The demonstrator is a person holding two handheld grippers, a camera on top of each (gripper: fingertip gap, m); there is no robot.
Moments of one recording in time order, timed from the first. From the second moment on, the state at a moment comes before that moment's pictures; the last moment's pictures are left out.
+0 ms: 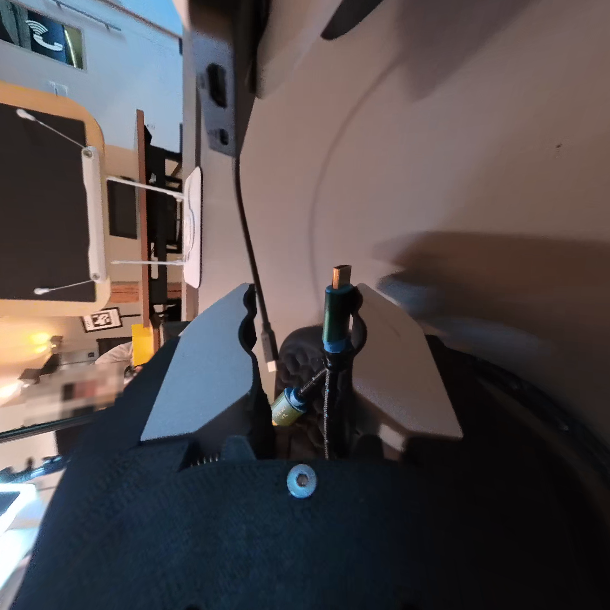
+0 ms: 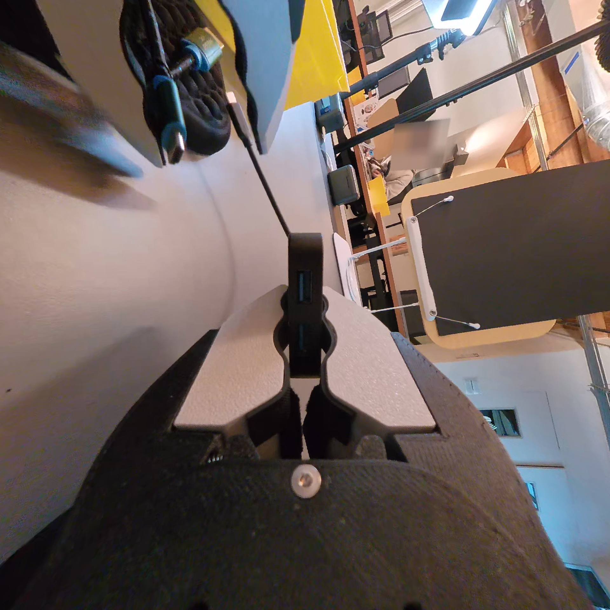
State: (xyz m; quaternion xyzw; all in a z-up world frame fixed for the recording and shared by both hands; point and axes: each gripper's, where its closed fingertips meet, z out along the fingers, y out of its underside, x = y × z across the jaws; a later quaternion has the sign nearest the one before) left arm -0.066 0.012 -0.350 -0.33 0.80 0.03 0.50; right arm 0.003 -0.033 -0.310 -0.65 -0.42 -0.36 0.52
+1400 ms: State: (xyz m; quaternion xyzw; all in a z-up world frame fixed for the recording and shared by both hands) left arm -0.106 0.055 -0.354 -0.41 0.78 -0.07 0.47; right arm 0.002 -0.038 -0.304 -0.63 -0.42 -0.37 0.53
